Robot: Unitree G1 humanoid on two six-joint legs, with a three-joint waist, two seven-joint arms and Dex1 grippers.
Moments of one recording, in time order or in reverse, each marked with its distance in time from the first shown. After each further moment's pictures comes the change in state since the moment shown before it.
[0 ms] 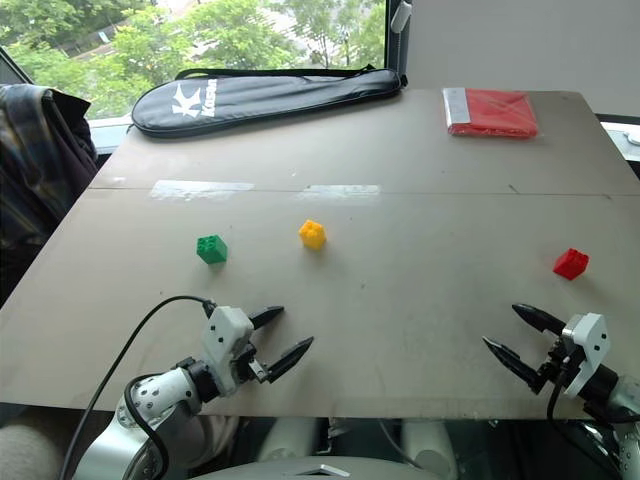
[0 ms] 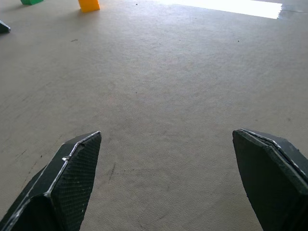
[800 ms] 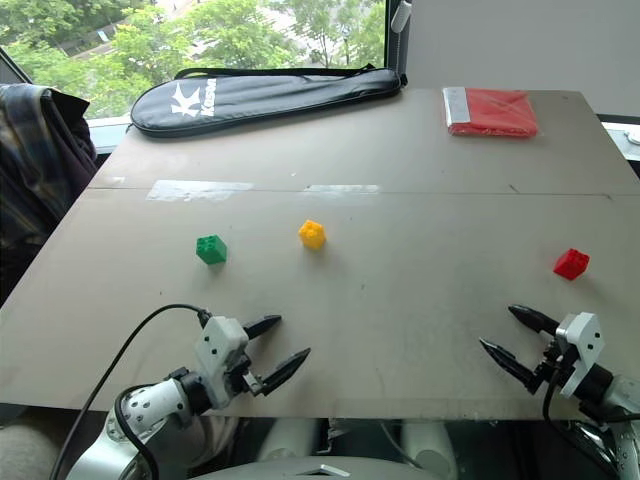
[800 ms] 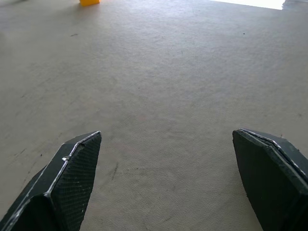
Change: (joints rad) left arm 0.059 0.041 0.009 -0.019 -0.013 -0.028 -0.027; right arm -0.008 0.018 0.011 -0.012 -0.028 0.024 -0.022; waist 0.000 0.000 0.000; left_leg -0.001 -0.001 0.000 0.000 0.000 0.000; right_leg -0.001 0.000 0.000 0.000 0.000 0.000
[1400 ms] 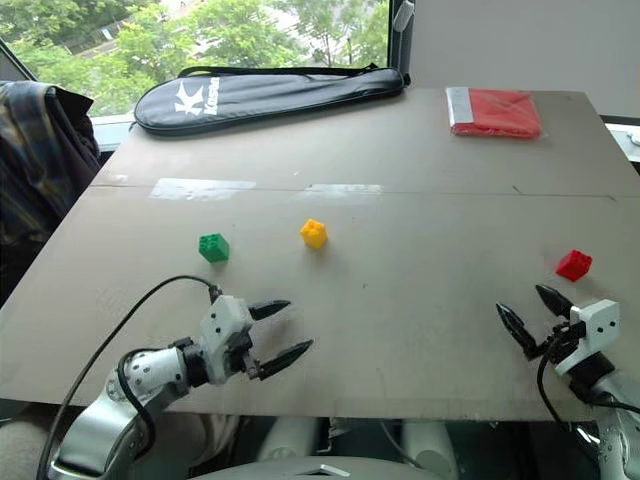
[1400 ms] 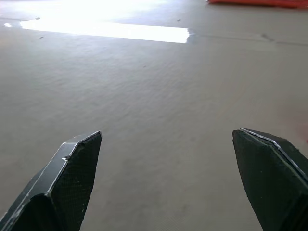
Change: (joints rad) left arm -0.283 0.135 -0.001 0.013 -0.086 0.085 -0.168; right arm -0.061 0.123 -0.098 -0.073 -0.018 0.050 -0.372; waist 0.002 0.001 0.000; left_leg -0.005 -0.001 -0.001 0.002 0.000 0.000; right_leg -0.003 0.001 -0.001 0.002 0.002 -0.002
